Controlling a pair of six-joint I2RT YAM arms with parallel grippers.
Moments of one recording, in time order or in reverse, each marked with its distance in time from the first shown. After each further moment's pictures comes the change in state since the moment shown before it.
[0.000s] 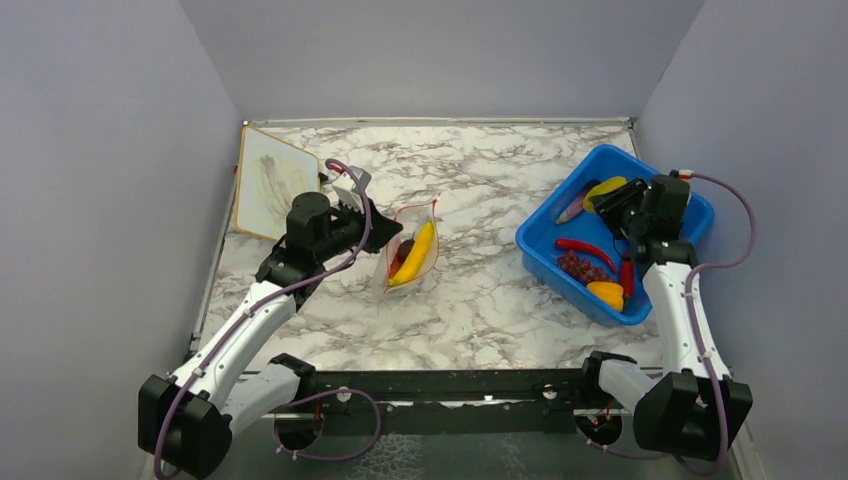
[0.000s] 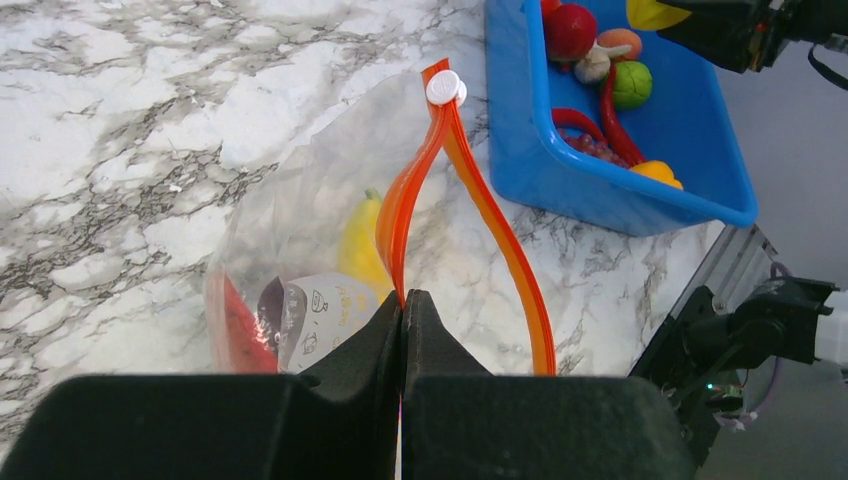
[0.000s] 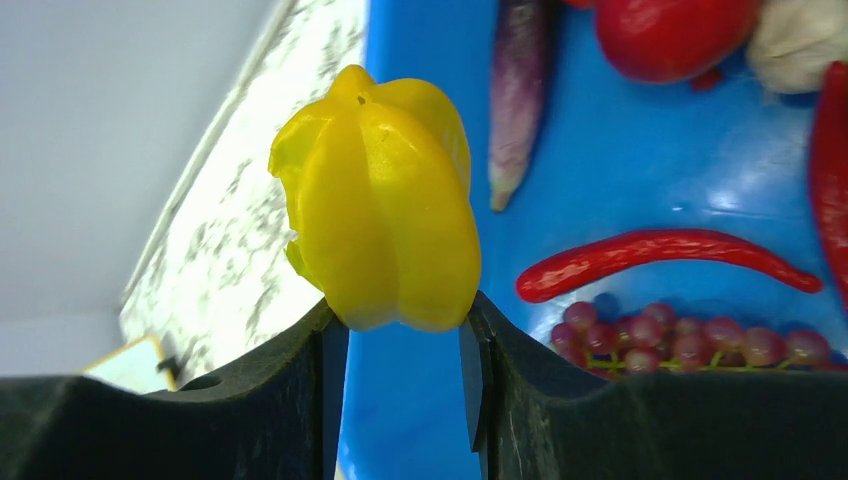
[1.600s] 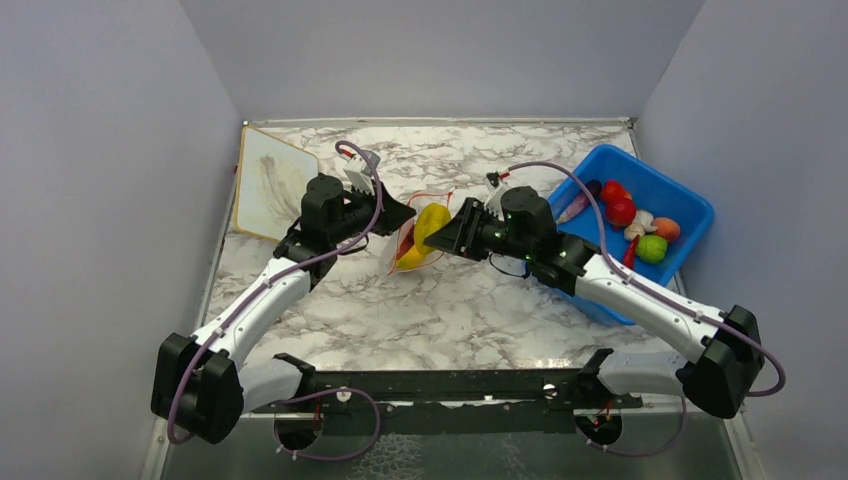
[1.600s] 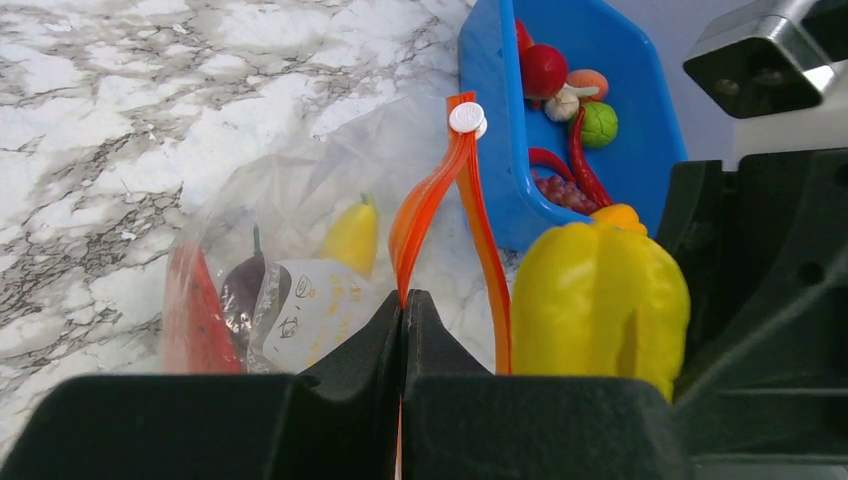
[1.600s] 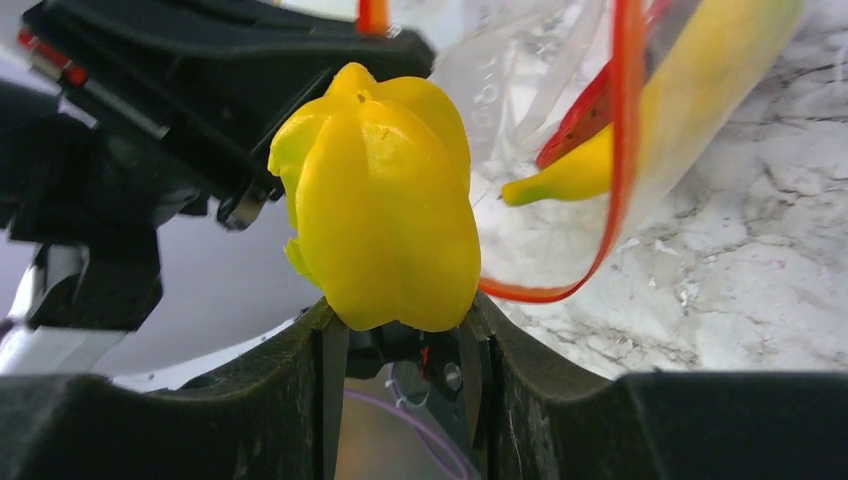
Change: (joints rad) left arm -0.007 0.196 0.079 0.156 0.018 -0.112; right arm 0.972 0.142 0.105 0.225 -0.174 0.214
